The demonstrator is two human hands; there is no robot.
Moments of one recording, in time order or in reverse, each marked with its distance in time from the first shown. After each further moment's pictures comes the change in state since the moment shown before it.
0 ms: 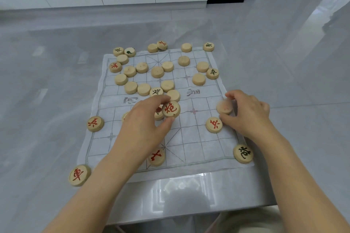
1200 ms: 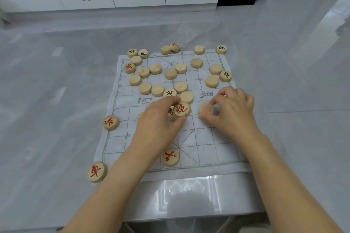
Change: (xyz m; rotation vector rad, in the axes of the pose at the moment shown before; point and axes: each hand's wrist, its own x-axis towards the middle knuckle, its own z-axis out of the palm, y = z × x) left_hand 0.008 -0.014 0.005 -0.008 -0.004 -0.028; right_hand 0.002 -0.058 0.021 -0.104 0.115 -0.224
